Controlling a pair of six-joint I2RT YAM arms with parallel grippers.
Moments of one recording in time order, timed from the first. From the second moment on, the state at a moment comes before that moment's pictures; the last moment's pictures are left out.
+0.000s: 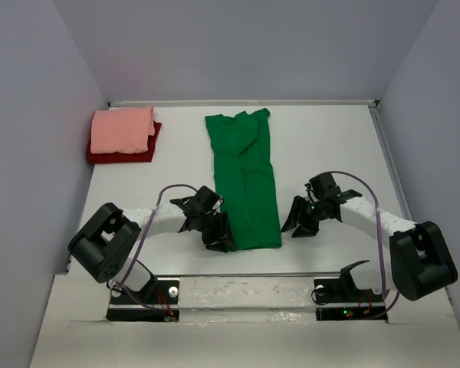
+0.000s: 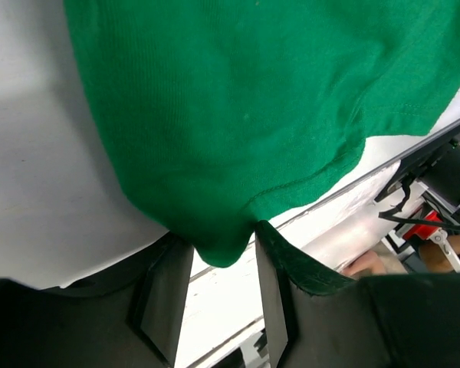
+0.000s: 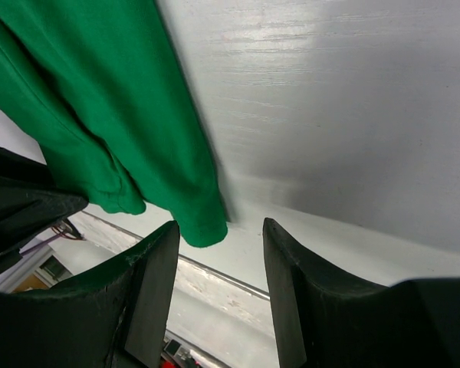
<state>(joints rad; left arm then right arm) -0.73 1.48 0.61 -0.27 0.45 -0.92 0.35 1.30 0.62 -0.52 -0.45 0.68</state>
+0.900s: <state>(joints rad) -0.73 1.44 0.60 -0.32 0.37 -0.90 0.53 1.46 0.64 -0.44 -0.50 0.72</state>
